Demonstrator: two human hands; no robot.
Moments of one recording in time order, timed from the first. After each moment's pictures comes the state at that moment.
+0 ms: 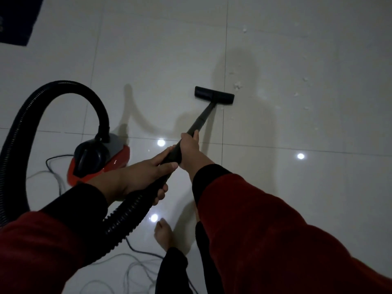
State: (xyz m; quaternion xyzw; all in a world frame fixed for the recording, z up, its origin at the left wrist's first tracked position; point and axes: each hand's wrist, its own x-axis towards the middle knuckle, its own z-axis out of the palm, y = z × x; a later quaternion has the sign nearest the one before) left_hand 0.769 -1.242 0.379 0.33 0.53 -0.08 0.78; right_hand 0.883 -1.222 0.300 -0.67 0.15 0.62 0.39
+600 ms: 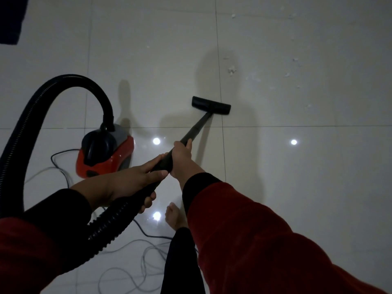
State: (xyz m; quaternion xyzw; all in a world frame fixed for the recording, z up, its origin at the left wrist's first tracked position) left_hand 0.682 -1.300 0.394 0.37 0.51 -0.16 0.76; right_hand 0.796 -1.302 0.312 -0.66 0.20 0.60 0.41
